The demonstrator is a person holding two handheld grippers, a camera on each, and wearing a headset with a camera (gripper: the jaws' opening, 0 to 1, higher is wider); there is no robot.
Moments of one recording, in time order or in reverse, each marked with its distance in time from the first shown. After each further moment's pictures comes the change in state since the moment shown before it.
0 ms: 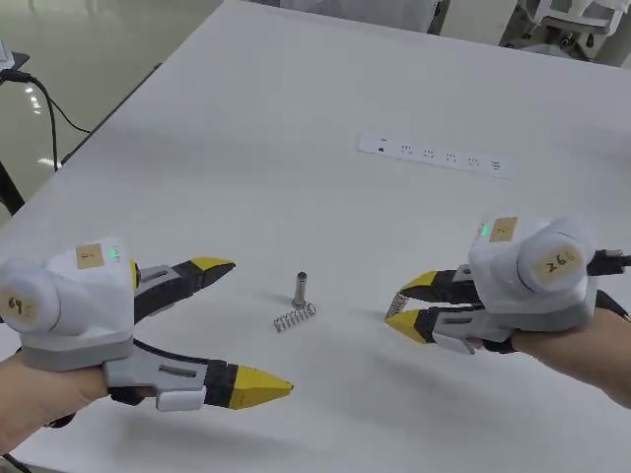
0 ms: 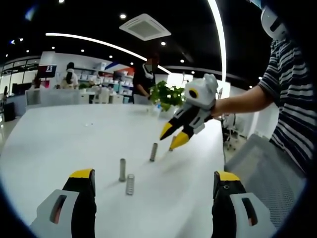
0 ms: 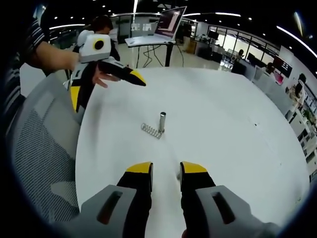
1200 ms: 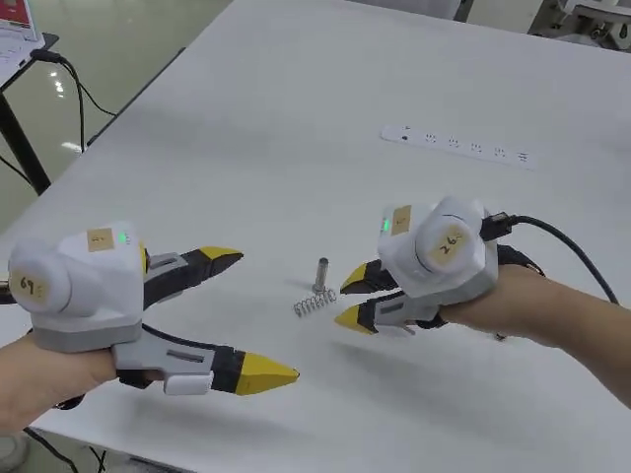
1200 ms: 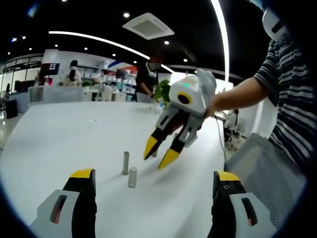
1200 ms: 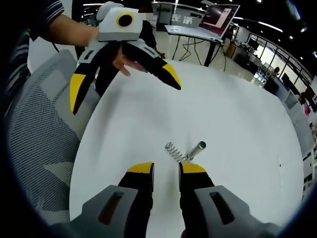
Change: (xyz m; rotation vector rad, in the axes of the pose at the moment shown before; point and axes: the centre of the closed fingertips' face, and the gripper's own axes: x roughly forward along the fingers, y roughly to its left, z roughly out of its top) left arm -0.013 0.004 -0.008 -0.020 0.012 0.022; right arm 0.065 0.046 0.033 -0.275 0.058 0.210
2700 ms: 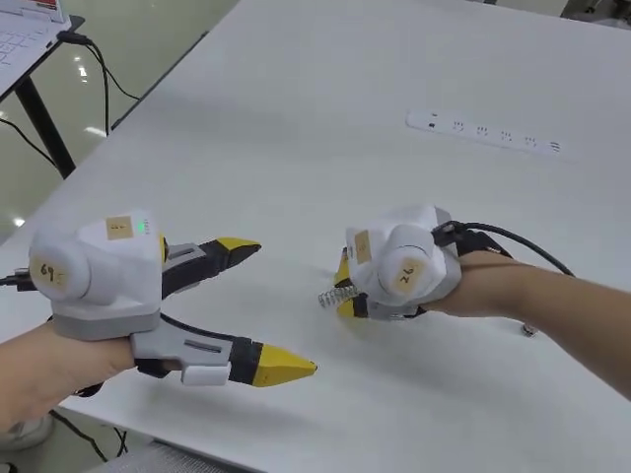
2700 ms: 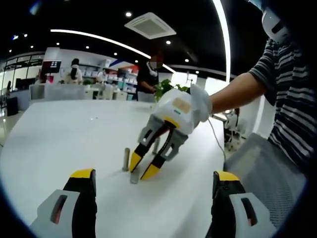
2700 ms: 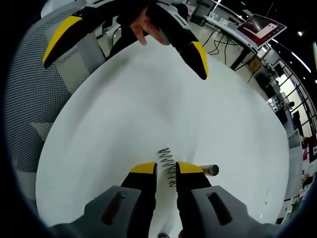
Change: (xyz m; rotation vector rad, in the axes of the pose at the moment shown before) left arm -0.004 0.001 -0.004 -0.015 0.005 0.003; right arm 0.048 -0.009 -0.011 -0.317 0.126 0.043
